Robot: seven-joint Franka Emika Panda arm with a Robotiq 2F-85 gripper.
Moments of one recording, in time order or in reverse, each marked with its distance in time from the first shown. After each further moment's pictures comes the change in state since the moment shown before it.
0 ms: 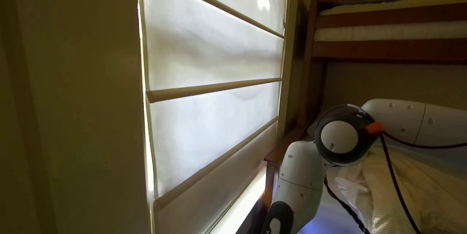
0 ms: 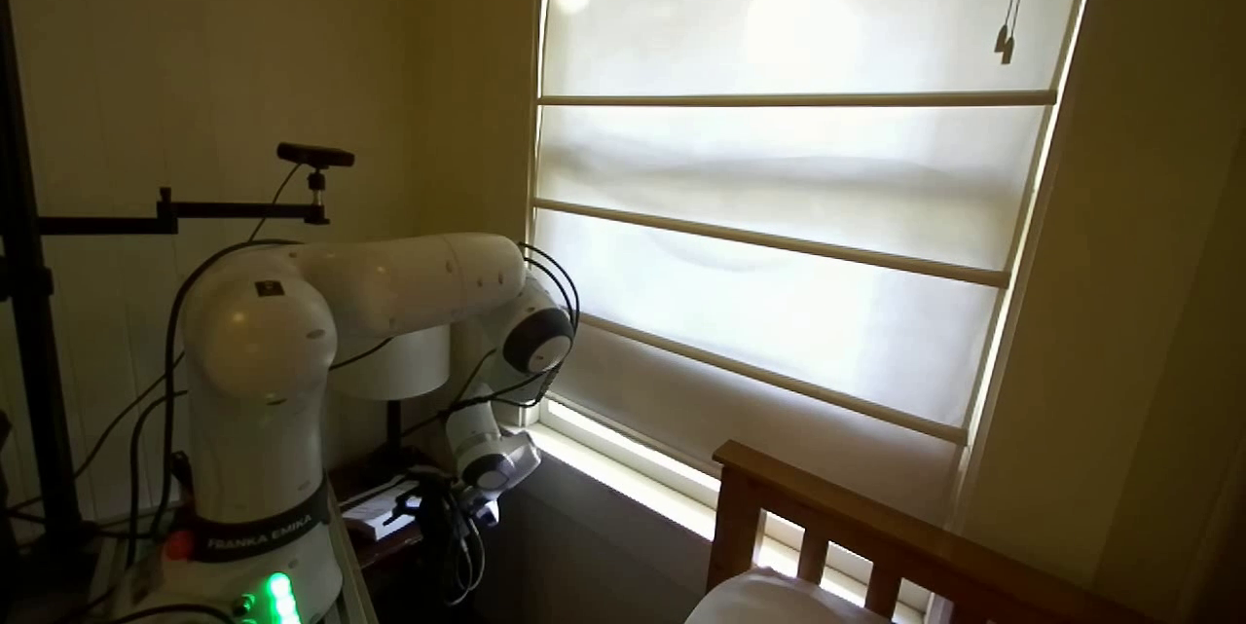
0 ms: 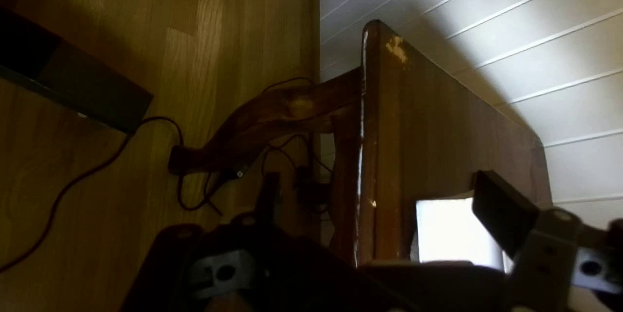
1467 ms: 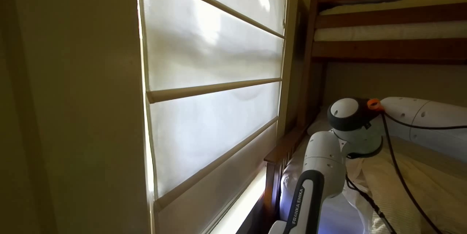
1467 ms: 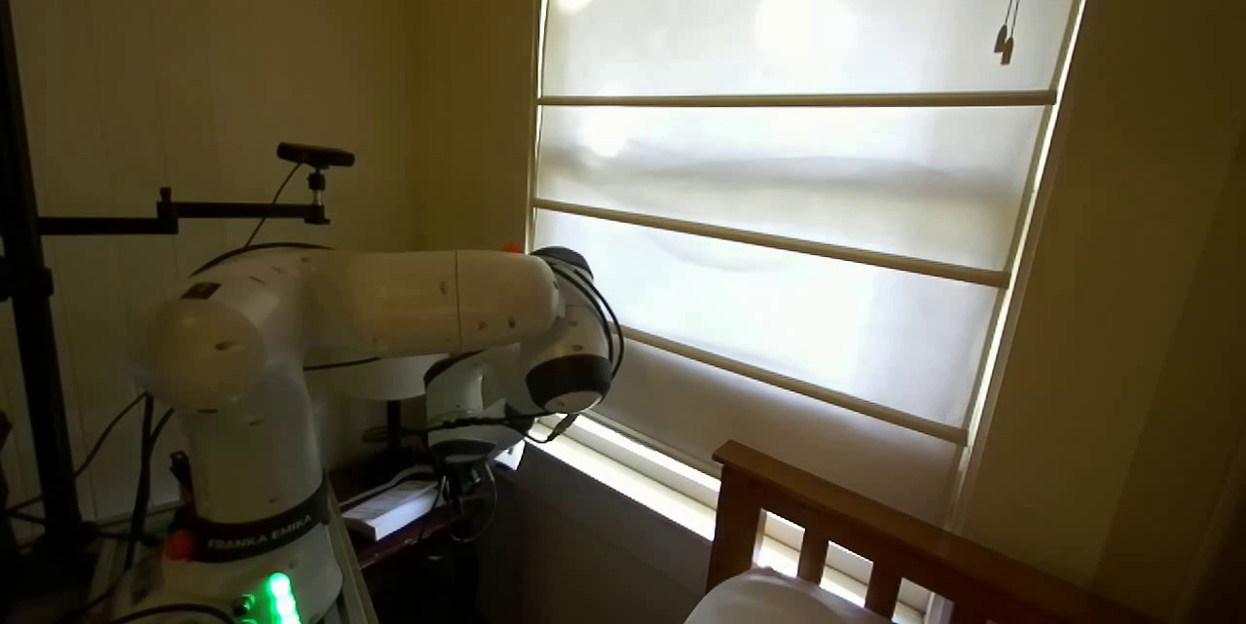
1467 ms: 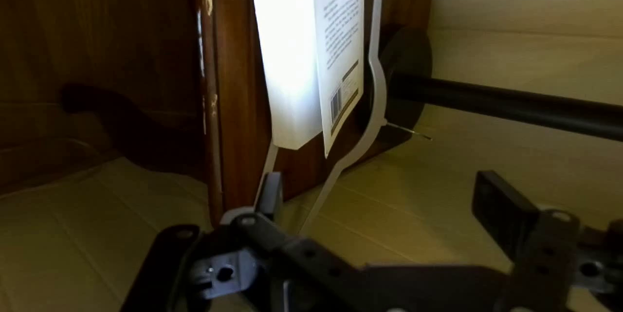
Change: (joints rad) arm -0.477 0.010 0.317 -0.444 -0.224 0.829 0.061
